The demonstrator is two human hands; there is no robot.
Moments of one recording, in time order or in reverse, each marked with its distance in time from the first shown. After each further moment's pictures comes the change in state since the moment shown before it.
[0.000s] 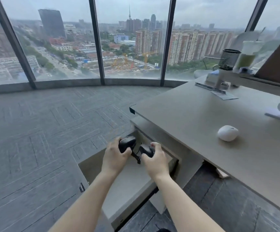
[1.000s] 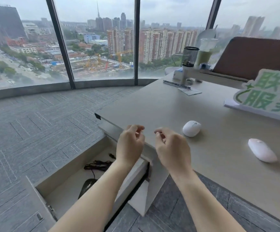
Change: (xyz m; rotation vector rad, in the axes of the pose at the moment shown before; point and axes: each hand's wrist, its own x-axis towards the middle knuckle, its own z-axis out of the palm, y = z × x) left_hand 0.003 0.140 0.086 -0.139 0.000 0.389; right_hand -0.005 -0.021 -0.140 -0.389 0.484 -0.333
